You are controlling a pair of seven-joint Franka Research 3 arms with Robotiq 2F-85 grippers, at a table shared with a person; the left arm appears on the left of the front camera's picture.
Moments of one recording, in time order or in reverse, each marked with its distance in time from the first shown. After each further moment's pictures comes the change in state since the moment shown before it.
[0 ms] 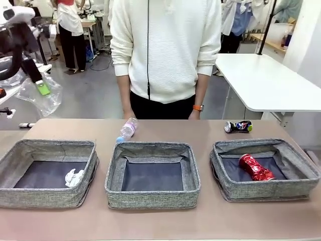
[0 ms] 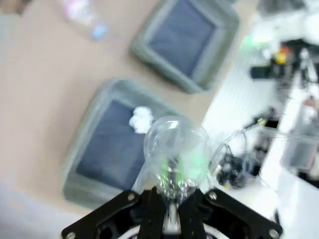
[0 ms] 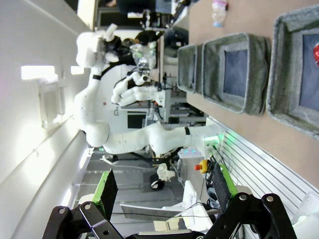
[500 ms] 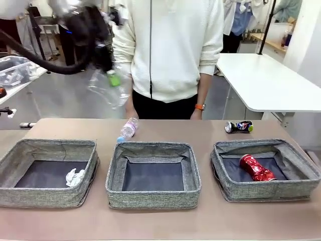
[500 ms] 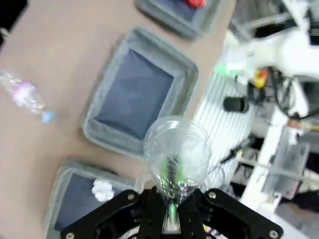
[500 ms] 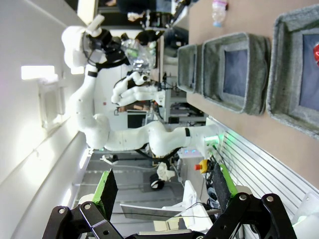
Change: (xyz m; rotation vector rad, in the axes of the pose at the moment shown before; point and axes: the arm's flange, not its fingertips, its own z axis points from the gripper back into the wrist) left arm 0.148 -0.079 -0.058 -0.031 -0.064 0.015; right arm 0.000 0.000 0.000 0.000 0.000 0.000
